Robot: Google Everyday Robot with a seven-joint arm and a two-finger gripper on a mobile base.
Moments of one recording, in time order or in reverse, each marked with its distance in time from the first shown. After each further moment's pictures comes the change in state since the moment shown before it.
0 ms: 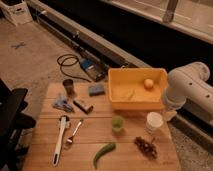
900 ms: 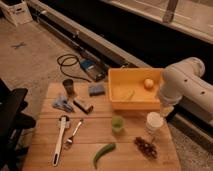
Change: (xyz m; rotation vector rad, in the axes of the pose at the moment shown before) arm -0.037 -0.015 -0.014 0.037 0.007 -0.178
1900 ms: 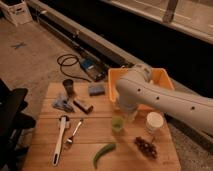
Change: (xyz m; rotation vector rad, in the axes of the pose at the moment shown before) arm -0.166 0.012 0.005 -0.002 -0.084 -0.498
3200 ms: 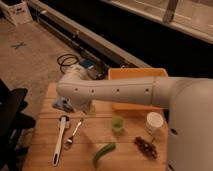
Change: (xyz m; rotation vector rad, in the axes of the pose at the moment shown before) arm -0.152 -0.138 0.058 -0.094 0.038 -0.572
